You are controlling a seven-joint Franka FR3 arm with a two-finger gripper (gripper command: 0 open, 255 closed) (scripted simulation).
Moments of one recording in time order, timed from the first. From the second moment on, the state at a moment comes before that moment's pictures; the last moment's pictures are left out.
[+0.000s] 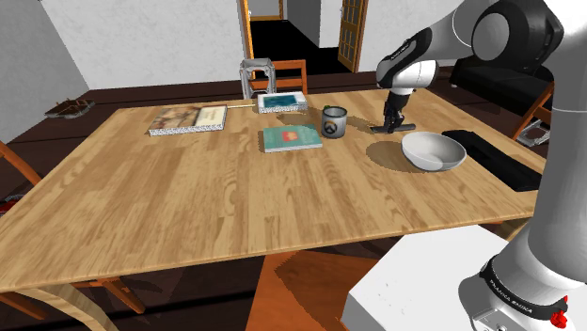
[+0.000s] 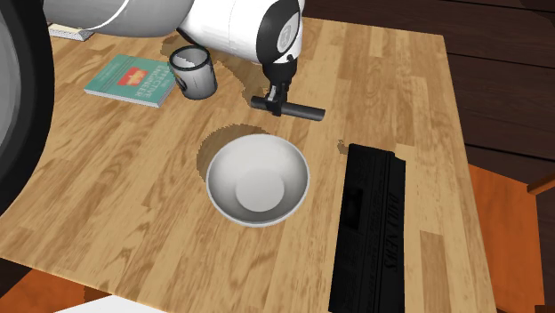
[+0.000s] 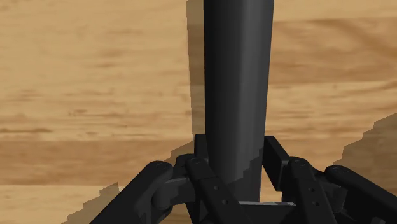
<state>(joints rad) -0.10 0.41 -0.50 -1.89 0.27 2.32 -1.69</state>
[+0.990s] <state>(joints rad) -0.08 0.35 -0.52 -1.85 0.23 2.23 -1.65</state>
